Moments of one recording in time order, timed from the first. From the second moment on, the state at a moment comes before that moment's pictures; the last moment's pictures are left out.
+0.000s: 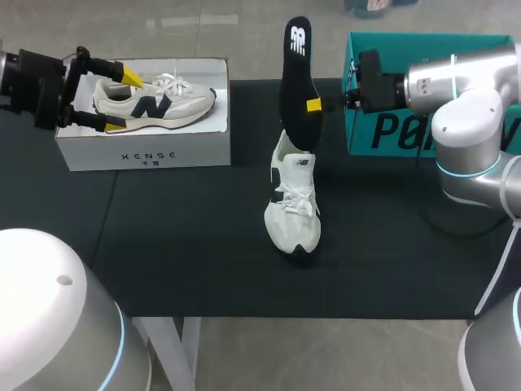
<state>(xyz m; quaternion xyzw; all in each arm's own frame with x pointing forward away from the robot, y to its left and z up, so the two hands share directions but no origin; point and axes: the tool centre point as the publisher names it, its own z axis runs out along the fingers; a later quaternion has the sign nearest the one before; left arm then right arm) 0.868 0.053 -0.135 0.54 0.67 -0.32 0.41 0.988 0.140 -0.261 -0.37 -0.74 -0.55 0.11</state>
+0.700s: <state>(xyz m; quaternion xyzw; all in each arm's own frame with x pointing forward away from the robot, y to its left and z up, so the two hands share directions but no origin) 0.868 0.053 -0.135 0.54 0.67 -0.32 0.41 0.987 0.152 -0.304 -0.40 -0.71 -0.57 0.12</state>
